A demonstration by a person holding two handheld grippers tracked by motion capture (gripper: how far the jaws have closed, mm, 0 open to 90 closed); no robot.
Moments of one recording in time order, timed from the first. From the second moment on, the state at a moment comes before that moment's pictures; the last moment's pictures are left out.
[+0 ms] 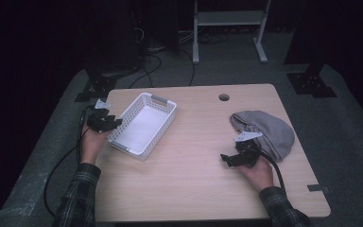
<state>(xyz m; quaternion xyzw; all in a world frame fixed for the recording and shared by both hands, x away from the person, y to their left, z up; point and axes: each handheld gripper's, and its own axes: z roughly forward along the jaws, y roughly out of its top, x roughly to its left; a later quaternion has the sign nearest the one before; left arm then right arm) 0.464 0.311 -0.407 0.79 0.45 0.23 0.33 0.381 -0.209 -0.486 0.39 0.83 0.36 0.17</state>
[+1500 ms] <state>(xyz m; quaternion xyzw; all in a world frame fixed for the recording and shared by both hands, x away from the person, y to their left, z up) 0.368 0.204 -0.407 0.84 0.37 0.15 0.36 0.376 -0.209 -0.486 0.41 0.82 0.36 0.17</state>
